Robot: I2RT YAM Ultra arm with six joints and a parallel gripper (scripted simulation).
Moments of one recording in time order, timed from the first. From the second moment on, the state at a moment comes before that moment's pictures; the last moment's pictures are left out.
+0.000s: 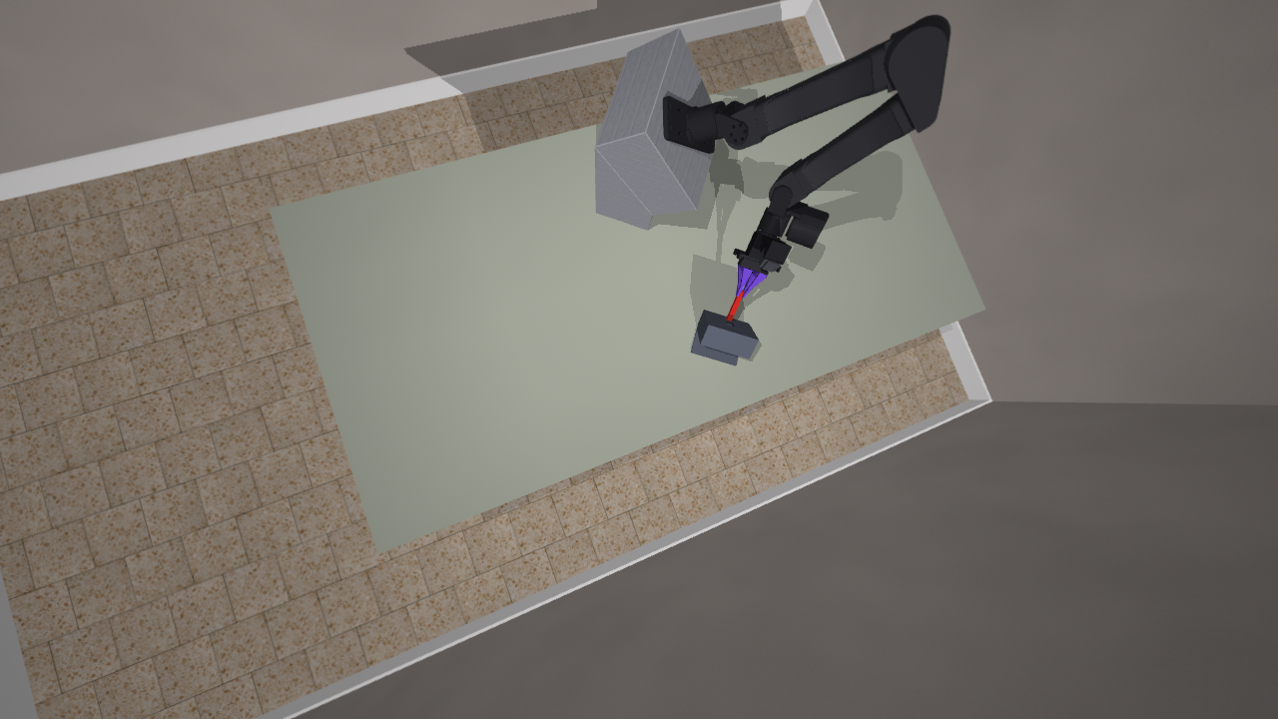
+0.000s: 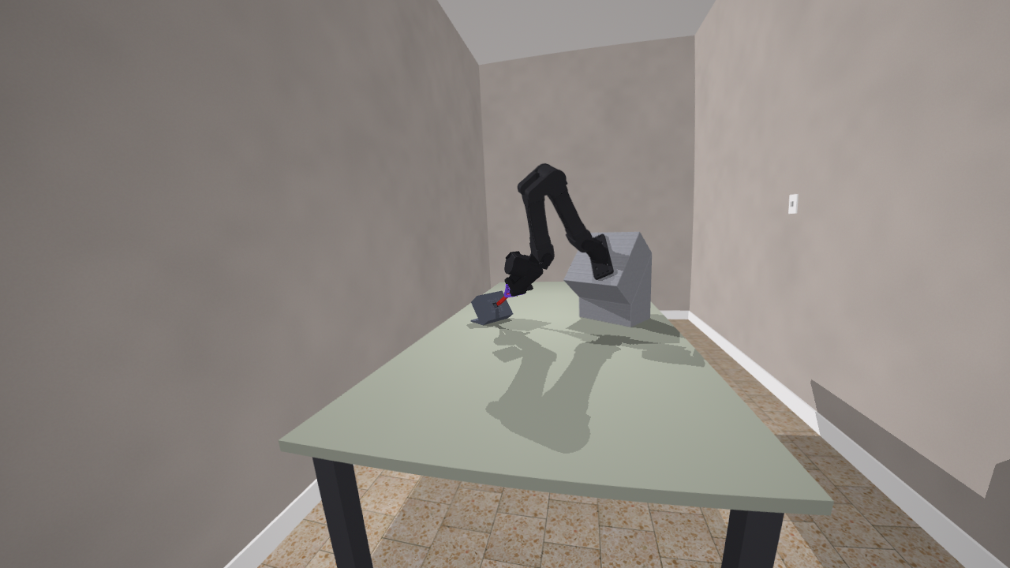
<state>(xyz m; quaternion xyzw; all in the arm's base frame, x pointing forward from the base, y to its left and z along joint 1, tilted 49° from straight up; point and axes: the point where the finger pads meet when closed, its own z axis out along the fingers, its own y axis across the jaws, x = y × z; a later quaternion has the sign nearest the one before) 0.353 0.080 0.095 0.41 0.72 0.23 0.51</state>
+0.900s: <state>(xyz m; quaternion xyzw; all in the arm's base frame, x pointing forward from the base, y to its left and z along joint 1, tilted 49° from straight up) 0.353 0.084 0.106 0.40 0.72 0.24 0.51</state>
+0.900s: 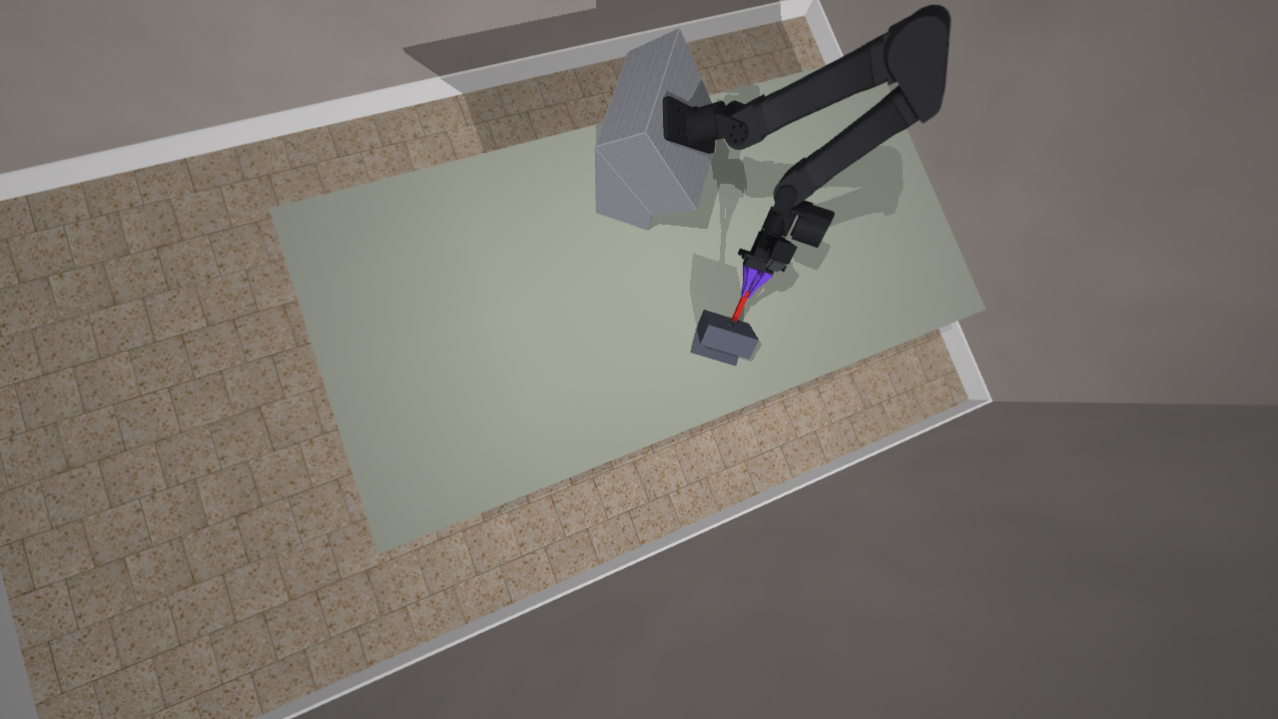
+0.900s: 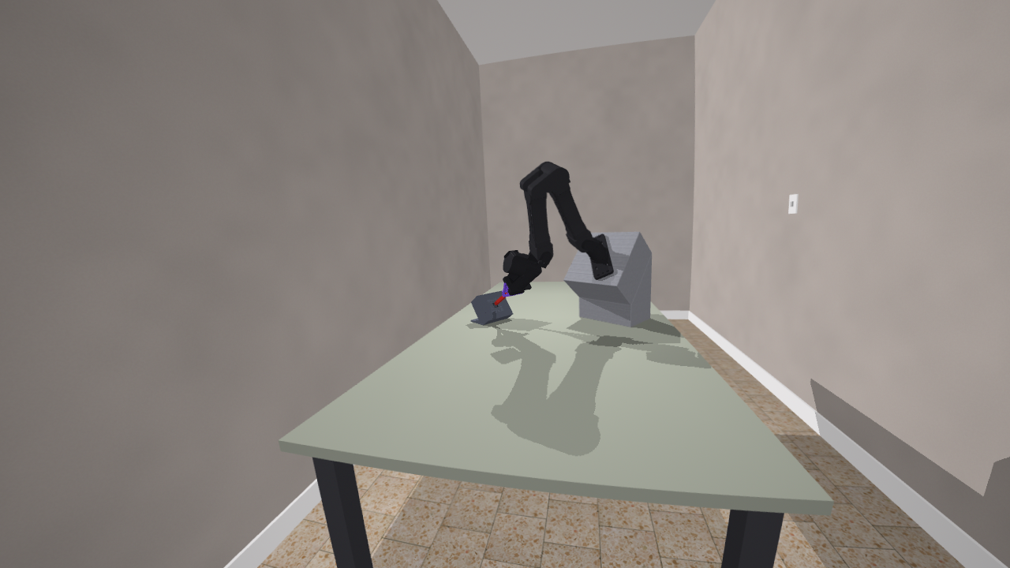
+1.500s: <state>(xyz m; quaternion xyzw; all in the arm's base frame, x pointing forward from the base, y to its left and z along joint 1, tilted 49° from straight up) 0.342 0.085 0.109 0.40 0.72 0.24 0.52</state>
